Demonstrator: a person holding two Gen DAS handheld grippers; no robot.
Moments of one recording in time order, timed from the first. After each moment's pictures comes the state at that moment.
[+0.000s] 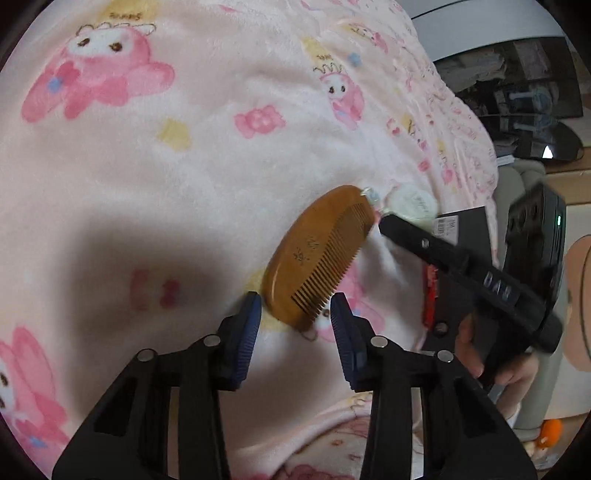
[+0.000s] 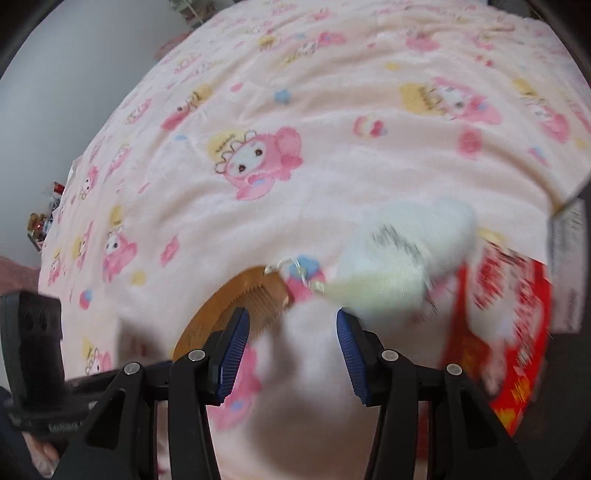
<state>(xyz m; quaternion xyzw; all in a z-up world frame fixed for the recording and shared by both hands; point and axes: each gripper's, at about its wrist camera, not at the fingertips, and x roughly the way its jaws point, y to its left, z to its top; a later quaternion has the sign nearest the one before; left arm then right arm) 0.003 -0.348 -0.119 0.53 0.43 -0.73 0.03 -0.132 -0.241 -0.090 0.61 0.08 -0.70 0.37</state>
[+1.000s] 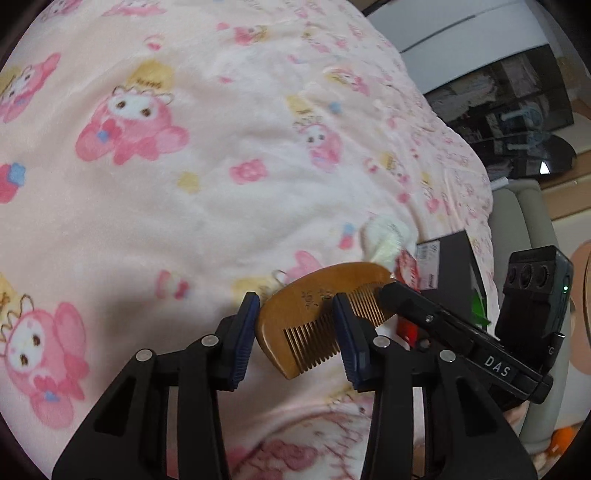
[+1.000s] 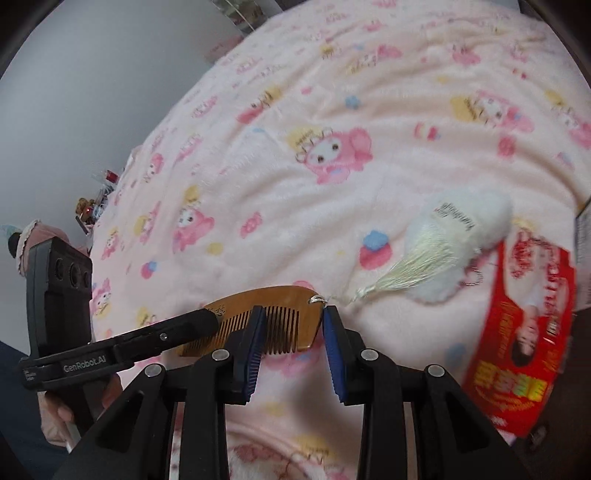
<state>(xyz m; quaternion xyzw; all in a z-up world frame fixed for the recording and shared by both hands) 0.035 -0.345 -0.060 0.47 0.43 -0.77 0.06 -0.085 -0.214 -0.044 0.57 0.04 -0.68 0.46</state>
